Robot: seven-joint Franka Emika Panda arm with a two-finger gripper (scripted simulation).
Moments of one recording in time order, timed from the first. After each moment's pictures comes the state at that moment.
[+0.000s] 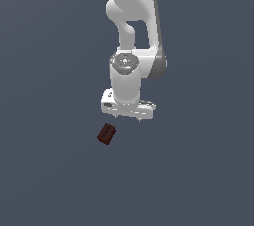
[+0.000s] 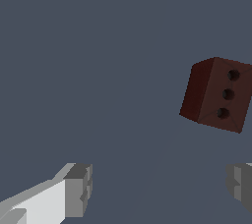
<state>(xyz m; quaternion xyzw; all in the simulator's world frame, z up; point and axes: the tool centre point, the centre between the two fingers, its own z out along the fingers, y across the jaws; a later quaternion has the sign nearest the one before) 0.020 0.003 0.124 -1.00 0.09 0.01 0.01</state>
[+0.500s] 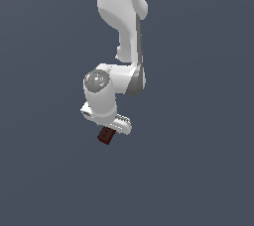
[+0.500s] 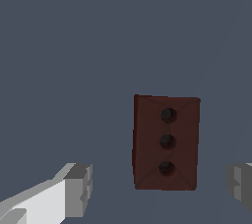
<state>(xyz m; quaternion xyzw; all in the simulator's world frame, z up) 0.048 -0.078 0.085 -0.98 0.19 0.00 0.00</state>
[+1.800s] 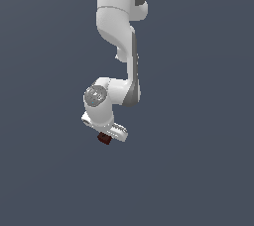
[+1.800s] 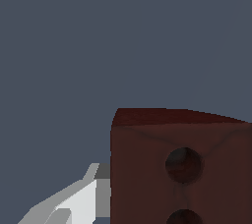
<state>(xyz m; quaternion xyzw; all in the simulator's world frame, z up) 0.051 -0.094 0.027 -0.98 0.21 0.00 0.00</state>
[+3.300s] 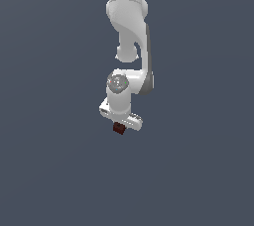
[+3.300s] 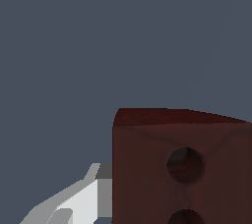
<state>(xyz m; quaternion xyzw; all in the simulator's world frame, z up) 0.001 -0.029 0.027 -0.98 0.21 0.00 0.00</state>
